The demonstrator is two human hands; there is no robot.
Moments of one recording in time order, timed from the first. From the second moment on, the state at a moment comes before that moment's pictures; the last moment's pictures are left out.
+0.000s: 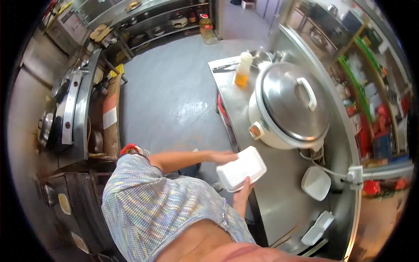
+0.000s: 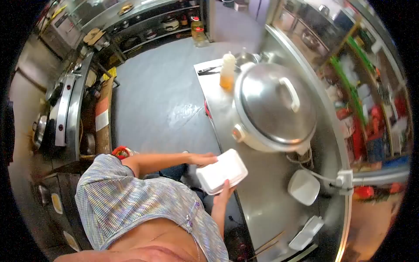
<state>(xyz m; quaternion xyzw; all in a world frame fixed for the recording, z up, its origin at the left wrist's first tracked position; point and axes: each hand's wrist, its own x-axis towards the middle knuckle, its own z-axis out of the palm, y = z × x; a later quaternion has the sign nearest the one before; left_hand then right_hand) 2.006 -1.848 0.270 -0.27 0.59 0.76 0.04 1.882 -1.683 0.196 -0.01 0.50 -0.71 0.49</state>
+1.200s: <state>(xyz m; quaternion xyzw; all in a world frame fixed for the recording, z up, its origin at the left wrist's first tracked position) 2.469 -2.666 0.242 -0.46 0.30 0.54 -0.63 2.300 -2.687 0.346 -0.36 0.34 -0.43 0.75</state>
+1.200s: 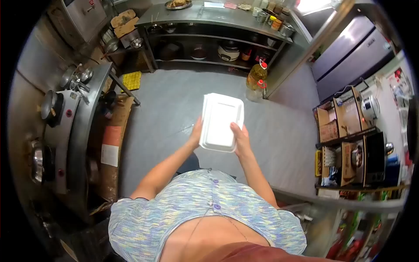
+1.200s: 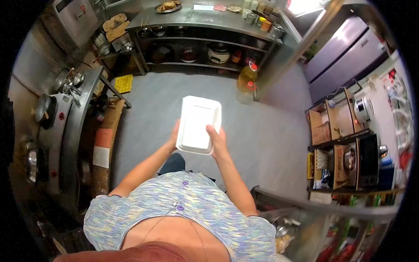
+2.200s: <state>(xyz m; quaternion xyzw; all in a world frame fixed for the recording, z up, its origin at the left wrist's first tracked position) 2.642 -3.541 0.356 -0.41 0.34 0.68 -0.50 2.453 -3.580 0.375 -0.42 0.38 -0.39 0.73</state>
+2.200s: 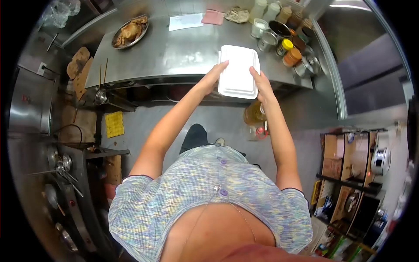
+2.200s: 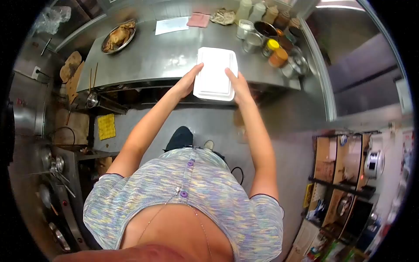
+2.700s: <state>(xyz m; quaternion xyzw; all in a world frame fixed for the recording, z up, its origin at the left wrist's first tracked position) 2.705 -3.795 0.302 -0.50 0.35 0.65 -0.45 2.527 -3.812 0.252 -0.36 0.48 -0.41 0.69</state>
